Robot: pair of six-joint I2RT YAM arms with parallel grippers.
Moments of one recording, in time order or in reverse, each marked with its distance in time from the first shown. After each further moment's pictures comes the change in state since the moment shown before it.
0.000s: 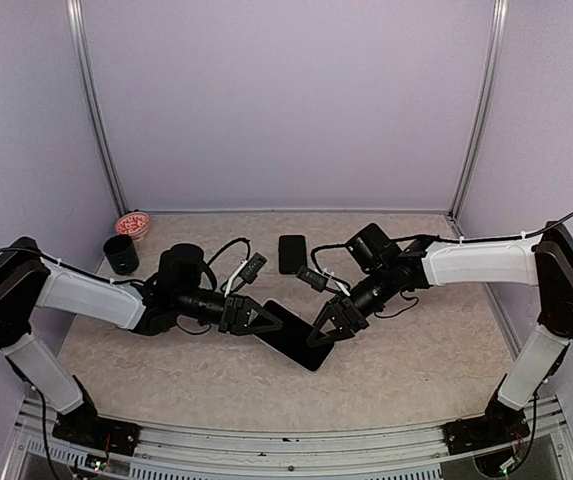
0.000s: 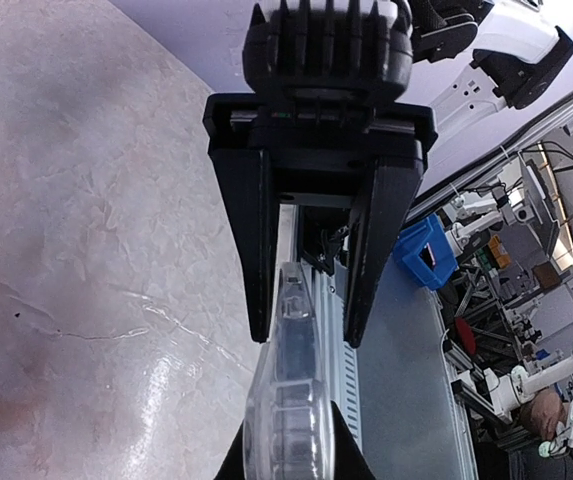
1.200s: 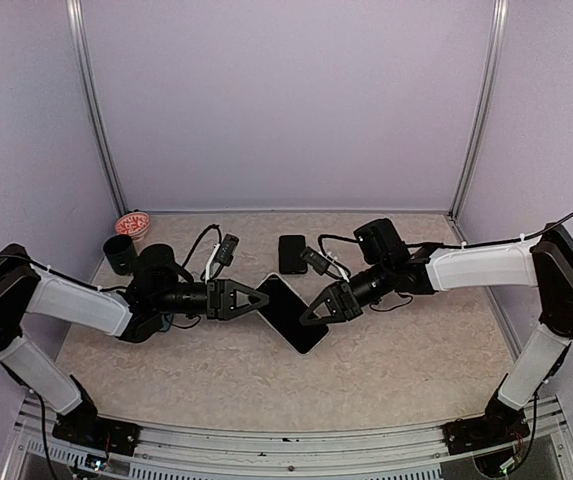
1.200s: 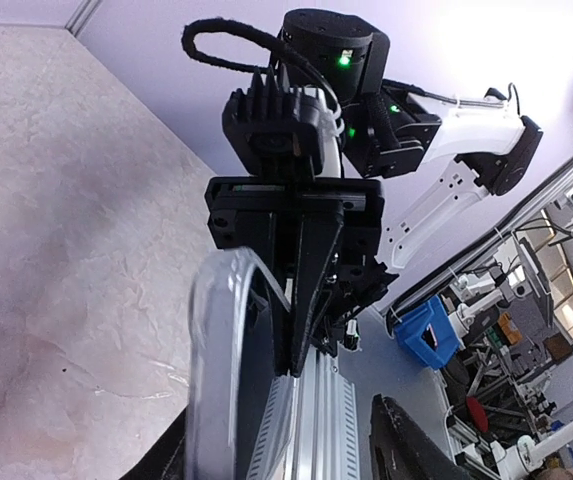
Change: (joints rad) left arm 0.061 -0.061 -0.114 0.294 -0.113 -0.169; right arm -0.035 -0.002 -0.077 0.354 -0.017 0.248
